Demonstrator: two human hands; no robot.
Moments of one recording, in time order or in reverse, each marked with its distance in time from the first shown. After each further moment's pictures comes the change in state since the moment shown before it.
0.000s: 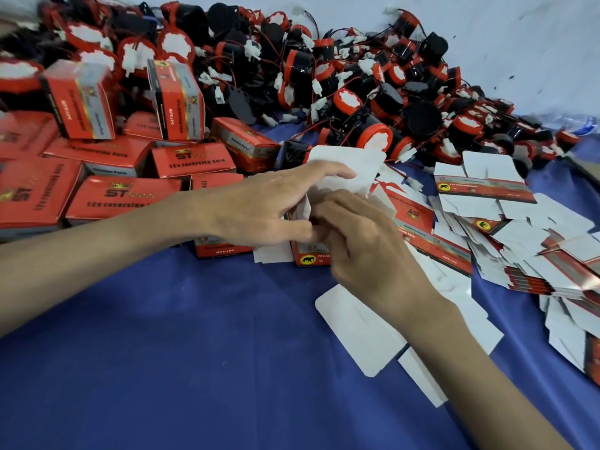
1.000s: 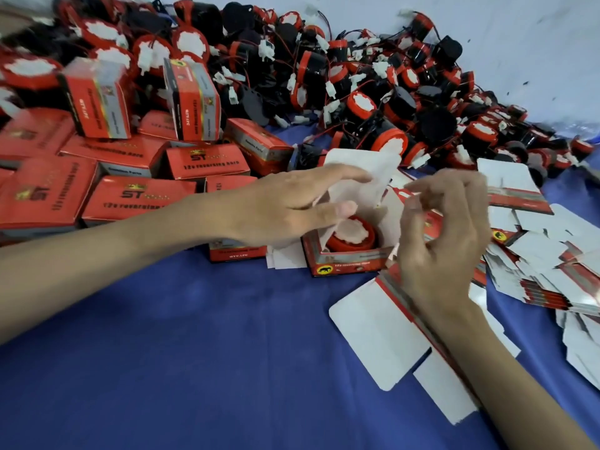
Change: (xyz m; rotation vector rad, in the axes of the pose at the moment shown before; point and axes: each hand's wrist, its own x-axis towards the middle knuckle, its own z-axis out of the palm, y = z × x) left_hand 0.000 -0.008 -0.002 -0.012 0.121 0.017; right_hand -0.007 0.036 -0.001 -0.059 0.662 0.070
